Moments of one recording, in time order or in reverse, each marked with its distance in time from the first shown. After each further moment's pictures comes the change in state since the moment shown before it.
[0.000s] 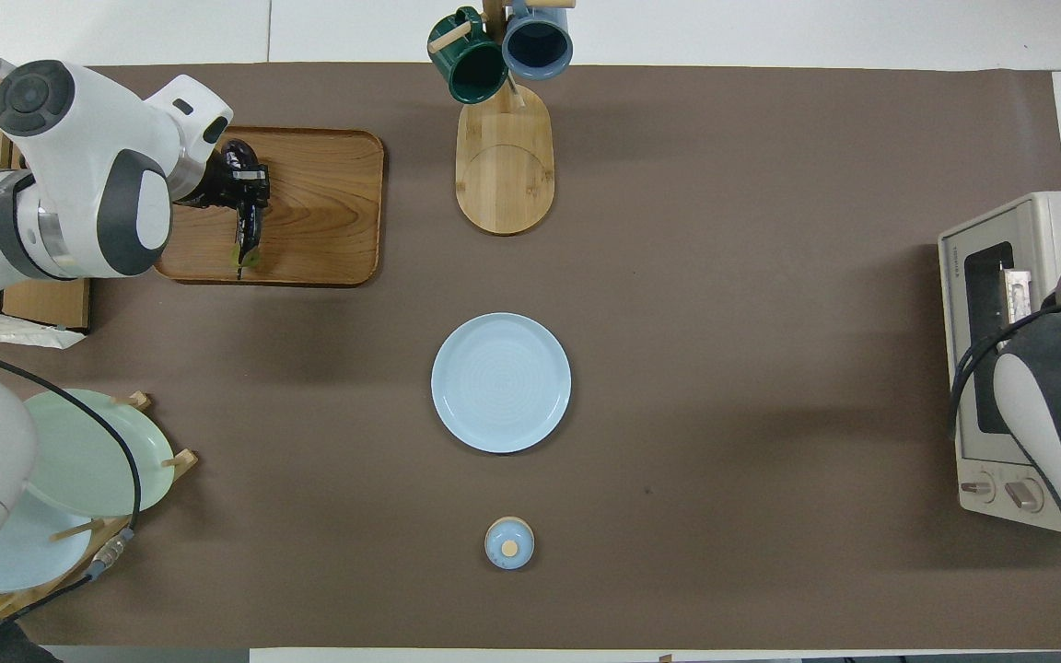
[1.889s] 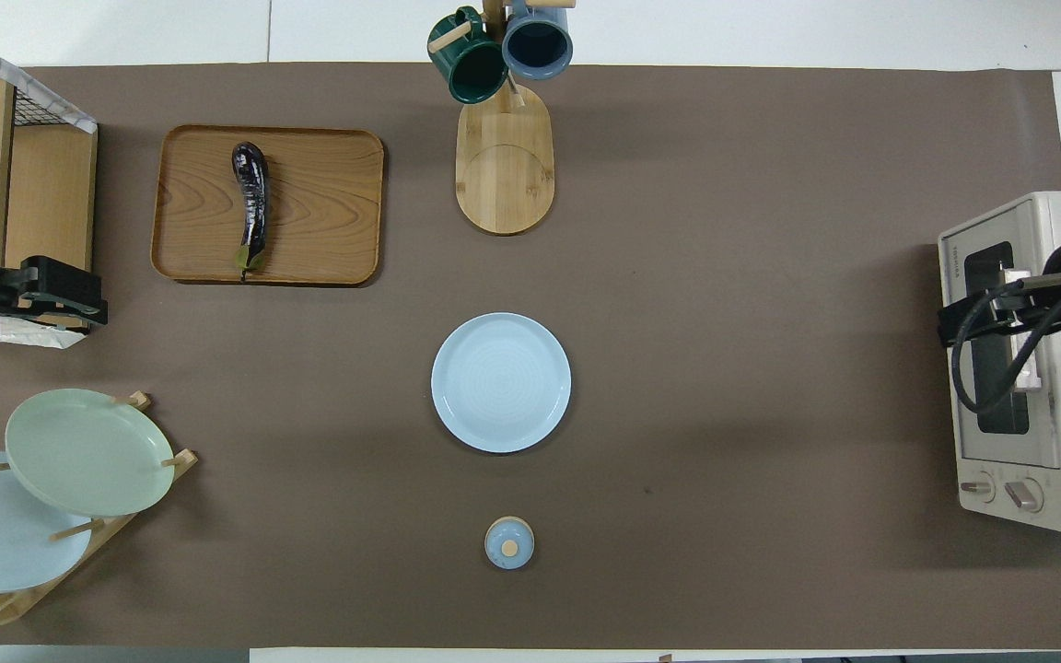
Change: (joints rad) left arm 0.030 -0.618 0.008 -0.101 0.037 -0.709 -0.005; right arm 0.166 0.012 -0.082 0.264 0.290 -0.228 0.047
